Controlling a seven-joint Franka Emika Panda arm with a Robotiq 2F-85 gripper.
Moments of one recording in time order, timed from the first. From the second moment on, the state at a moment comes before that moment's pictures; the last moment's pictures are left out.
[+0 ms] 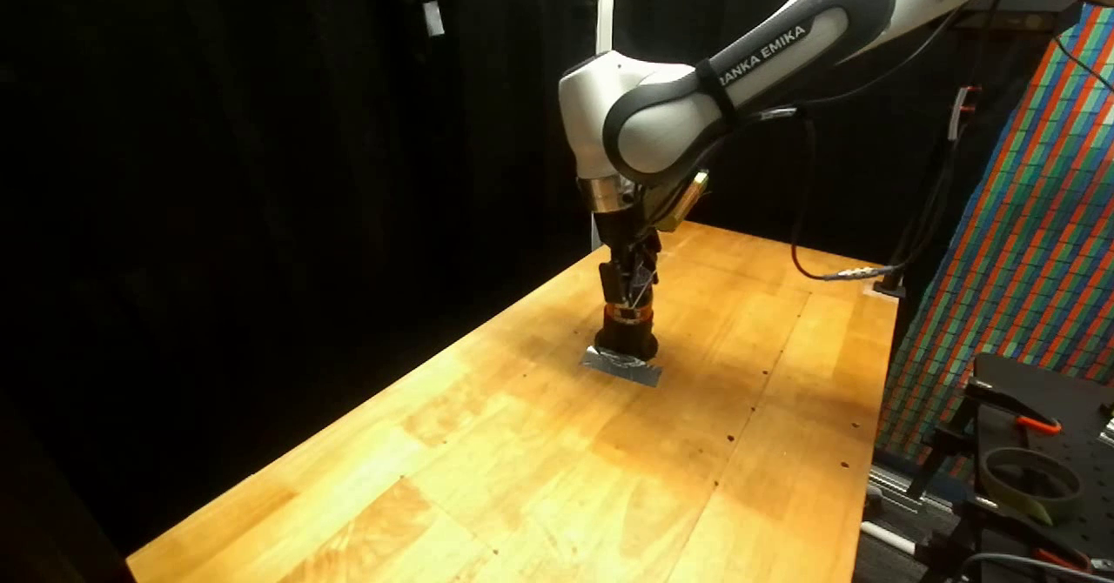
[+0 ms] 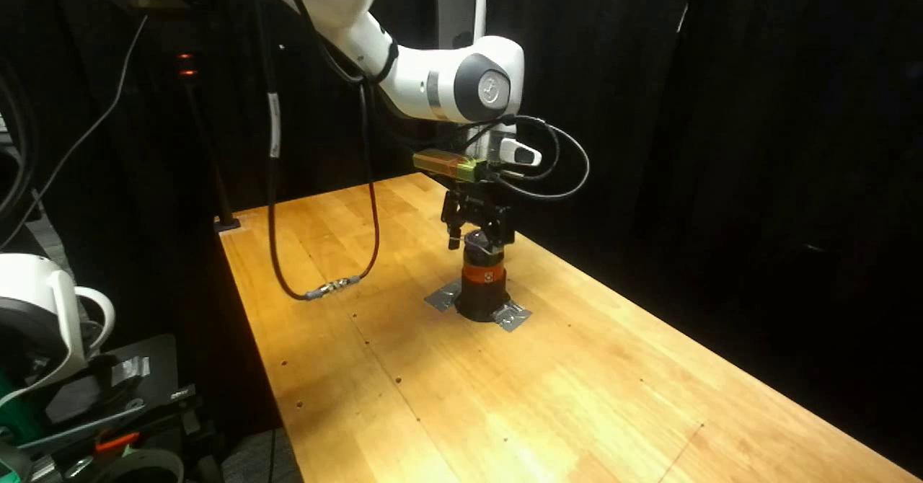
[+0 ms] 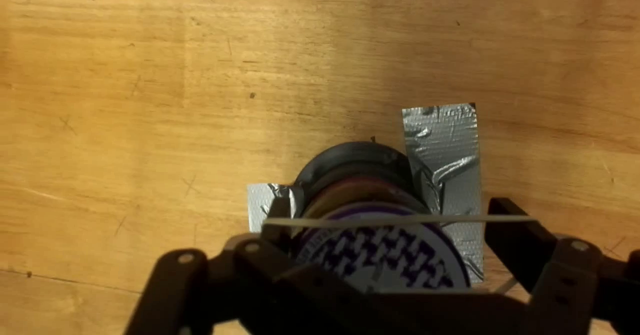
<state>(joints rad) 0.21 0.71 0.03 -1.47 -0.17 1.95 0.16</state>
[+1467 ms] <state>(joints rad) 0.59 0.26 -0.39 -2.29 -0.96 2.81 1.09</state>
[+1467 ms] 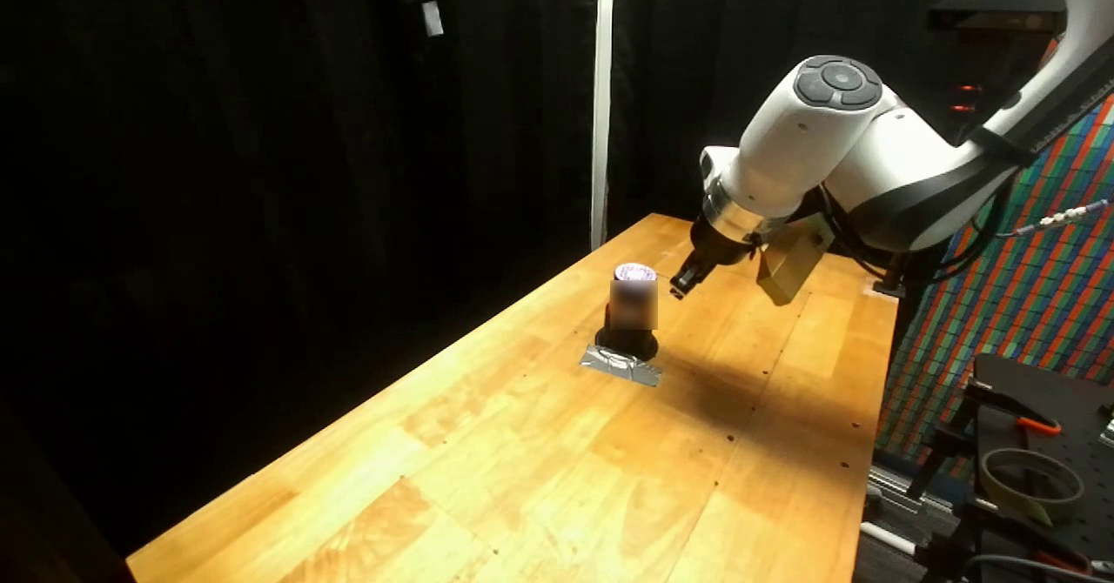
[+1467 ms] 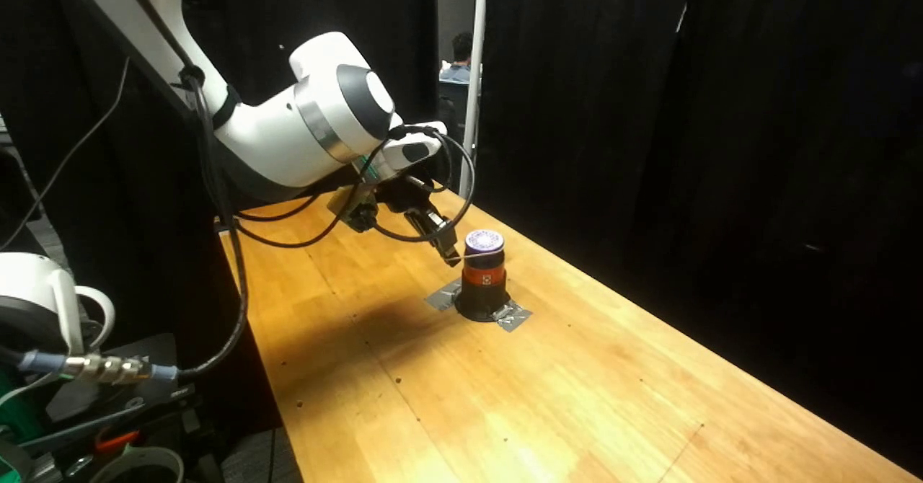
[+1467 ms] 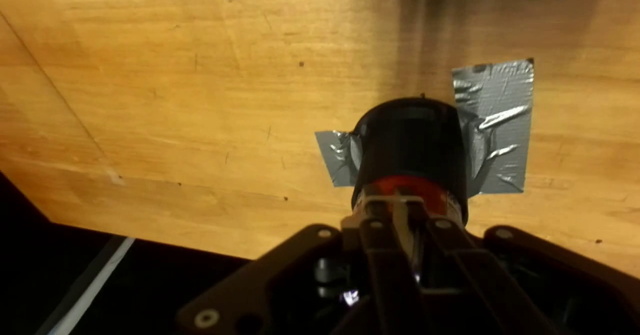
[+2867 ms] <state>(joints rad) 0.84 0.30 -0.45 -2.39 -2.17 2.45 2.63</state>
